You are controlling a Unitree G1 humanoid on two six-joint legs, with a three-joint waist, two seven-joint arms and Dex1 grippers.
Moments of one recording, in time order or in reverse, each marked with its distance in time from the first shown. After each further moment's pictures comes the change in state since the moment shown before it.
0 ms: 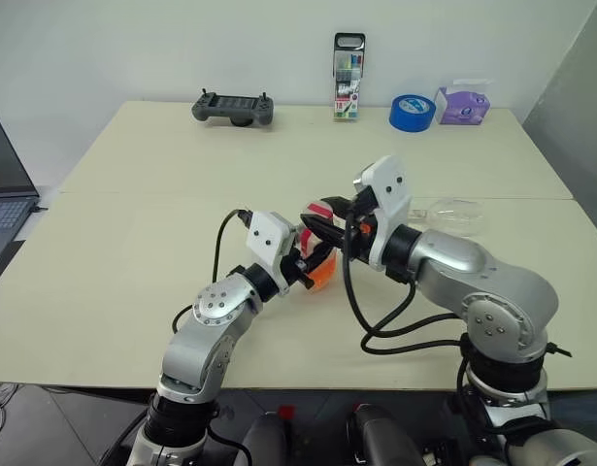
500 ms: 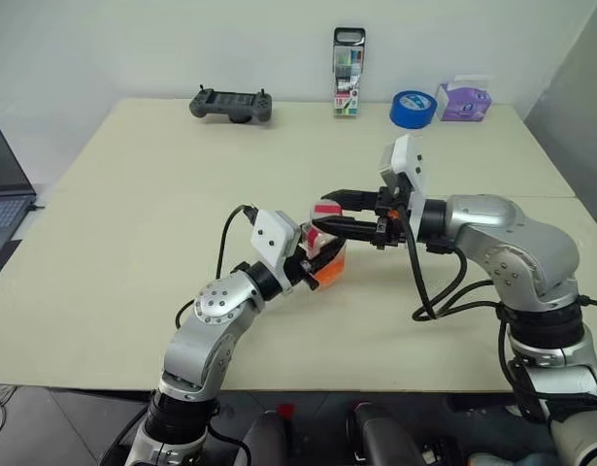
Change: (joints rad) left arm -0.014 -0.005 -0.004 0.011 0.002 -0.037 -0.030; right arm -0.120 -0.183 0.061 0.282 -0.017 -0.268 0.450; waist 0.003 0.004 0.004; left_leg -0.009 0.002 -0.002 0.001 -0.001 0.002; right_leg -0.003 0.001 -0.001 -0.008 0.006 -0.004
